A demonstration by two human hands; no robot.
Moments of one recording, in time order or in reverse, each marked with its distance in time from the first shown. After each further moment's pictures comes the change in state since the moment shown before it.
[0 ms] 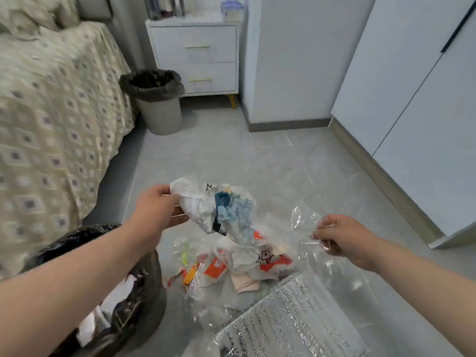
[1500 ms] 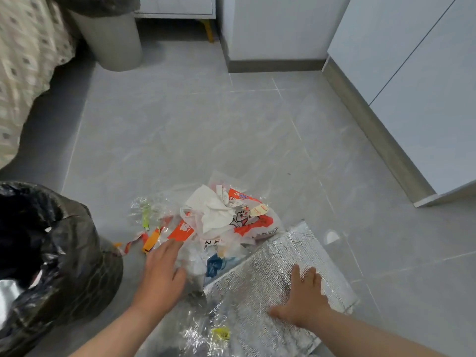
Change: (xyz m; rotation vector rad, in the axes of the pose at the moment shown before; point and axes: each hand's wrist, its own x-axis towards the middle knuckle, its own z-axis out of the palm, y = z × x) left_hand -0.040 -0.238 0.048 0.881 -0.212 0.118; right_hand 0.032 0.244 0.041 -1.124 -0.122 0.350
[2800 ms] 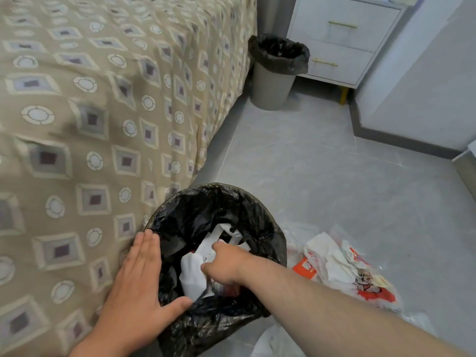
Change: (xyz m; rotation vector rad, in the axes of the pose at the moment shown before) left_hand -0.119 -0.195 -0.224 0.230 0.349 -0.080; right_hand -0.169 -0.442 -0.005 -0.339 -0.081 -0.724
